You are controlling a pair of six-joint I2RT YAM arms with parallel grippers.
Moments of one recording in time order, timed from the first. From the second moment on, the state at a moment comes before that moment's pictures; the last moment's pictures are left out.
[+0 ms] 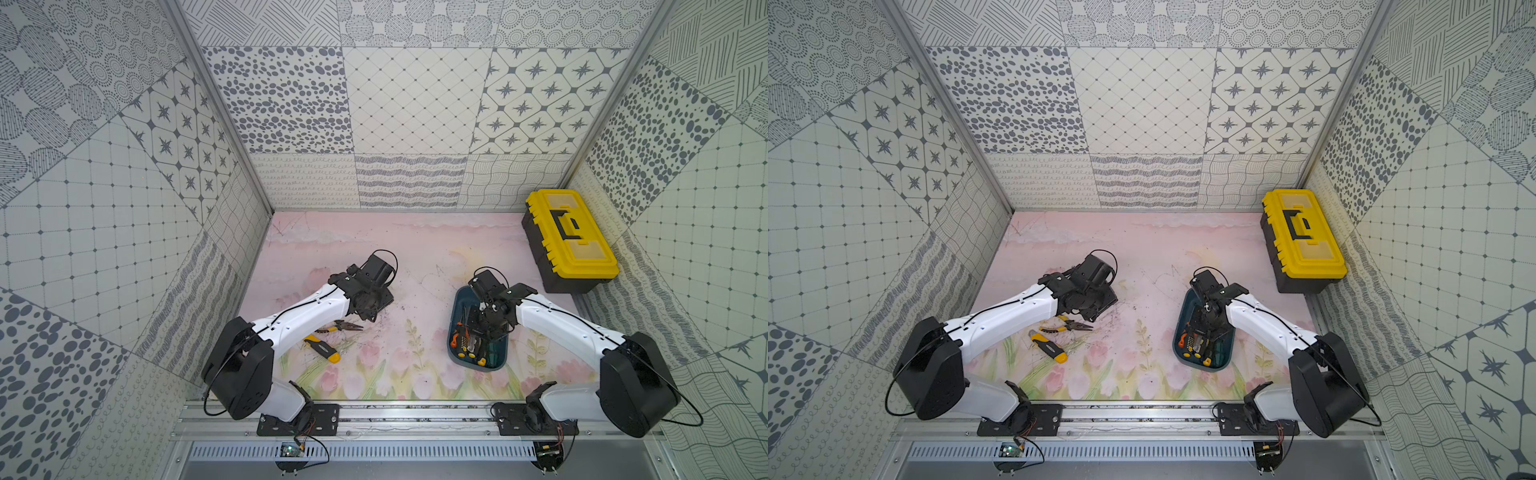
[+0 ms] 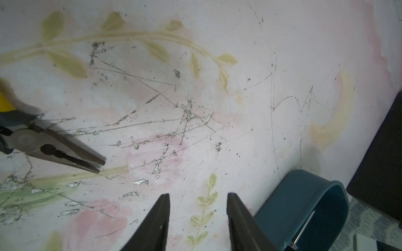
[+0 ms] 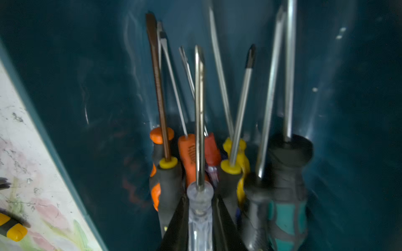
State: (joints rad) left arm -0.63 1.48 1.06 -0.67 -0.07 -1.21; right arm 0.51 1.38 0.83 -0.82 -0.08 0.86
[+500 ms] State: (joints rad) left arm -0.64 1.31 1.01 -0.77 -0.23 -1.21; right arm 0.45 1.07 0.88 -0.79 0.24 0.67
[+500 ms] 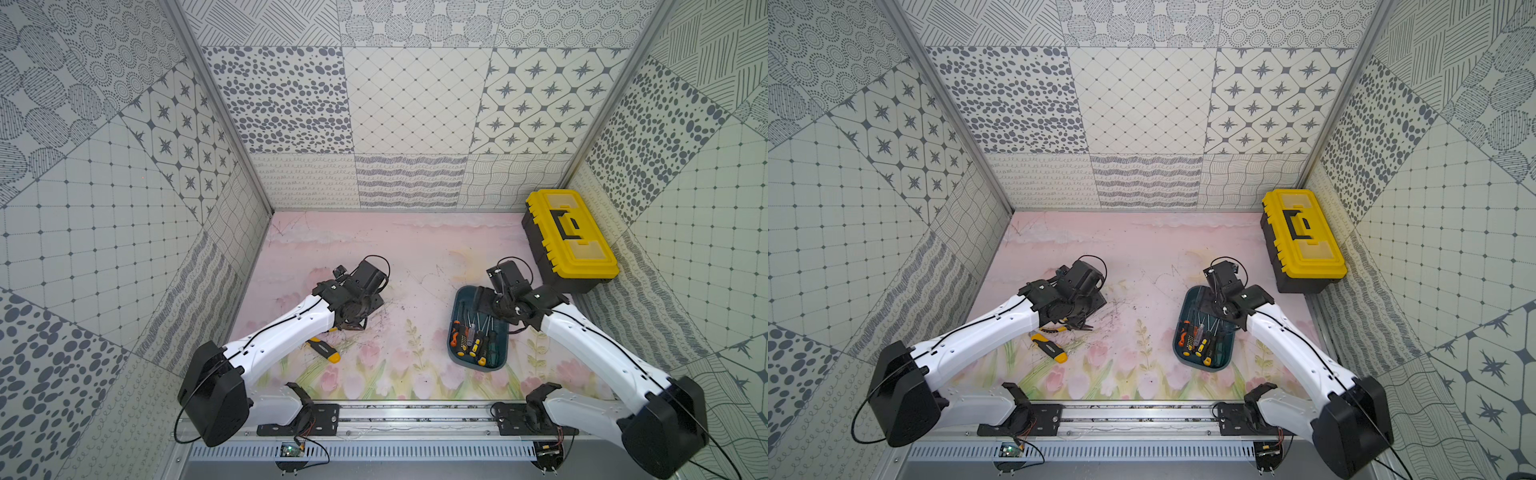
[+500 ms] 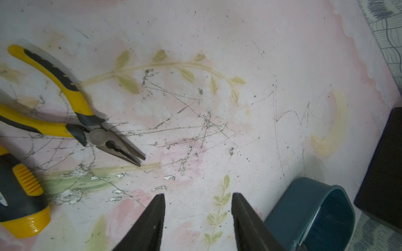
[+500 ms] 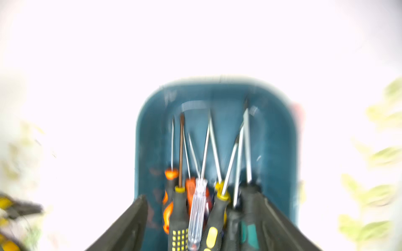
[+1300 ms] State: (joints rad) left arm -0.21 0.97 0.44 -0.27 -0.46 -0.40; right arm 0.04 1.30 0.37 0.46 0.20 0.18
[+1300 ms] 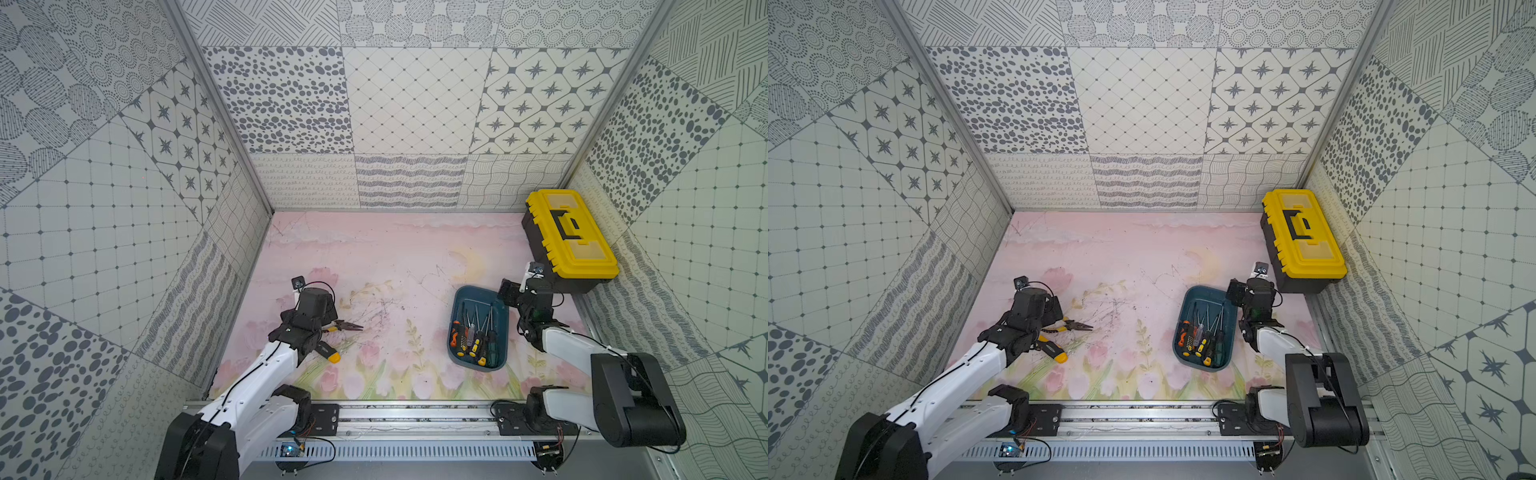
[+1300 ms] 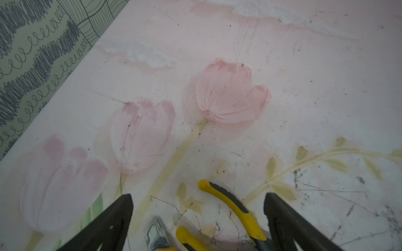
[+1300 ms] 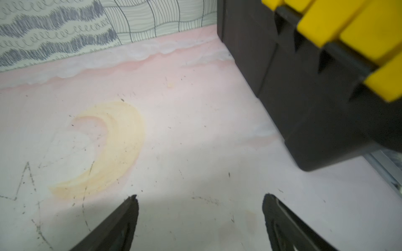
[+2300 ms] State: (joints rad) left arm -0.08 1.55 0.39 0.61 -0.14 -0.06; right arm 0.03 1.55 0.36 0.86 0.13 0.07
